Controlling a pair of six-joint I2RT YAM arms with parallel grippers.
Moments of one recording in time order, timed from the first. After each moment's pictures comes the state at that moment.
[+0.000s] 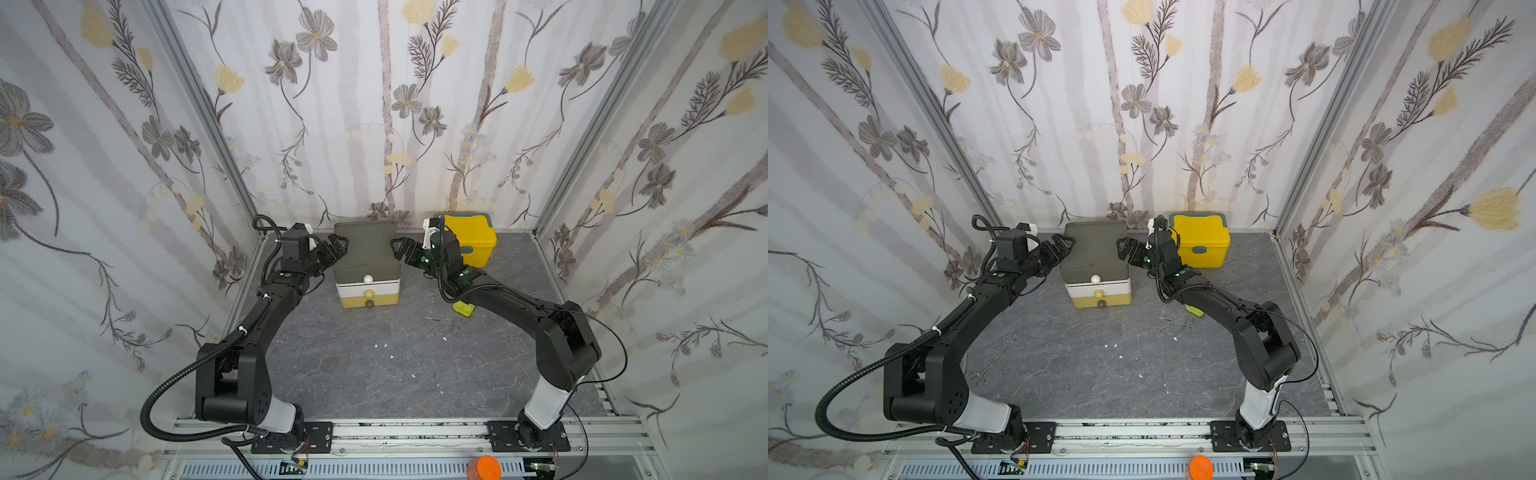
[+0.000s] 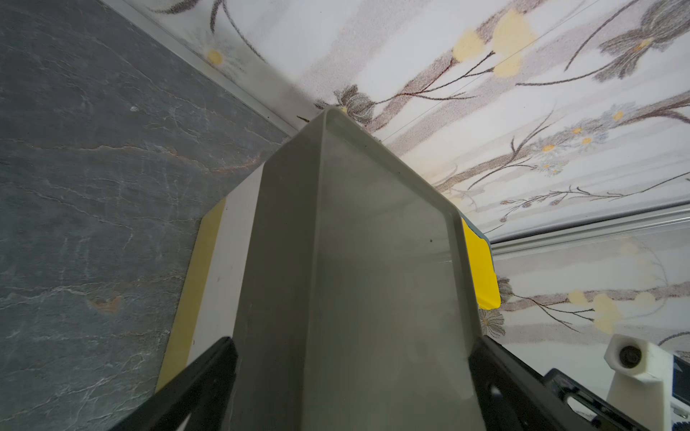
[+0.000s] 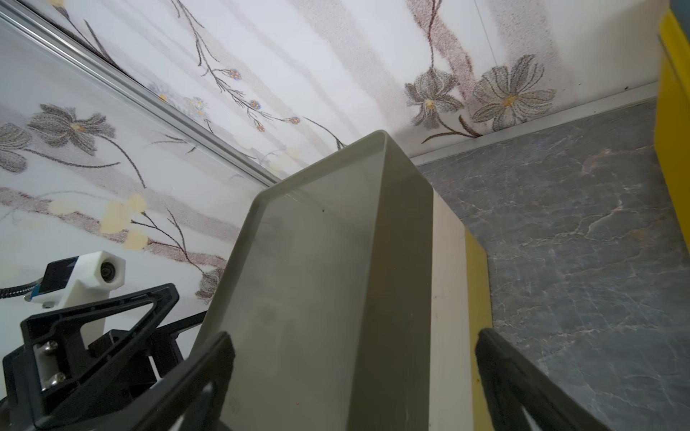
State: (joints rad) left arm -0.11 1.49 1.11 -0.07 0.34 -0.79; right arm 0.62 1.80 1.36 0.14 -0.07 0.76
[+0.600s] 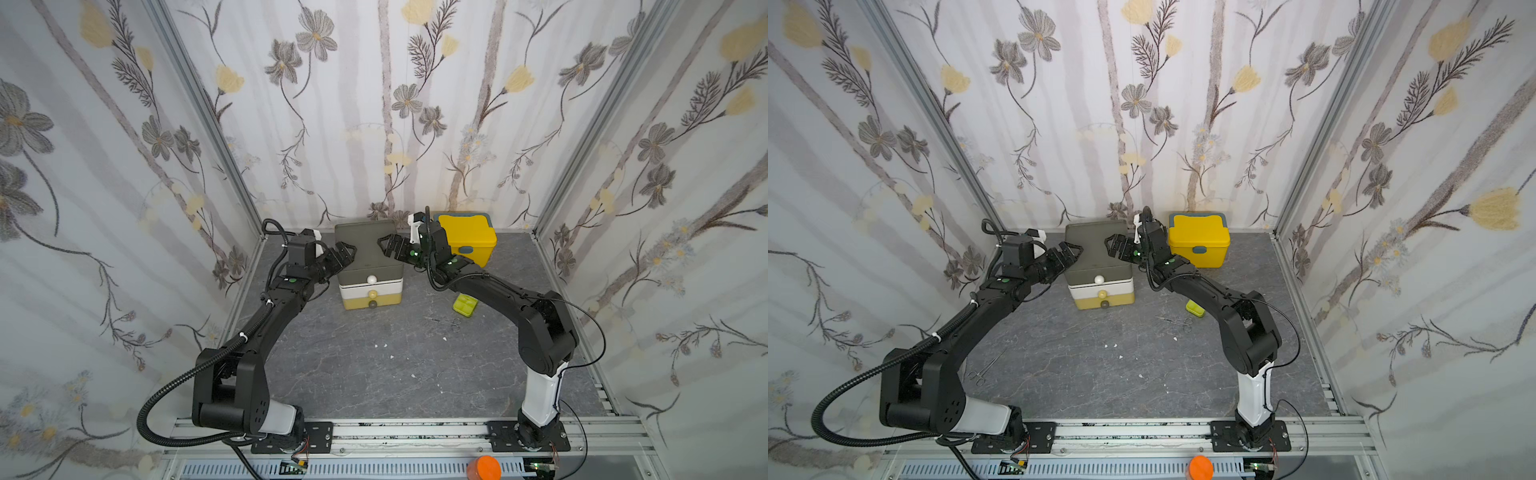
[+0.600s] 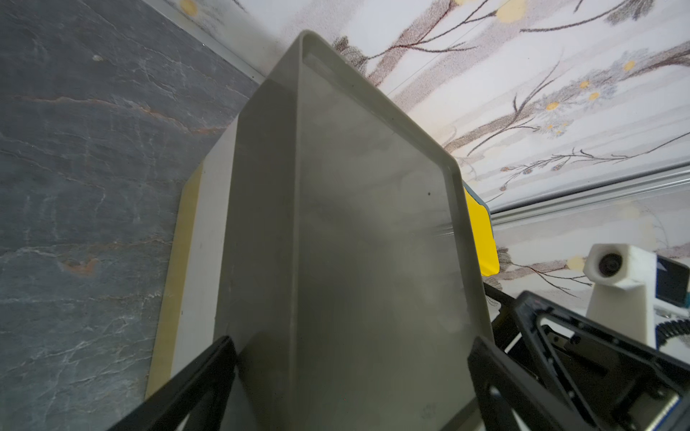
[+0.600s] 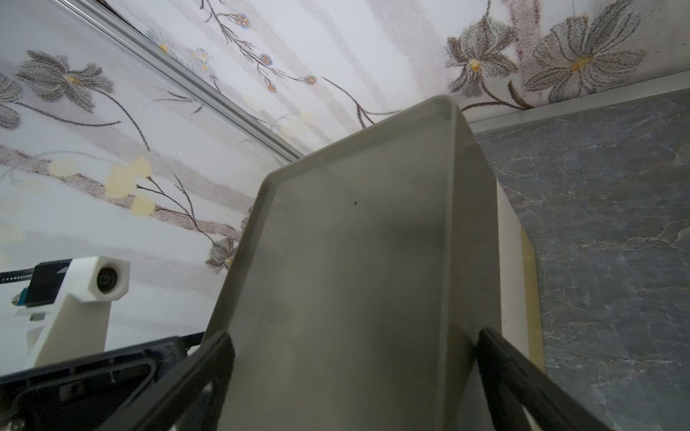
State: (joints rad) left arm -0.17 1.42 1.03 -0.09 0.35 -0.79; right arm 0.63 1.92 1.55 0.02 -0.17 0.72
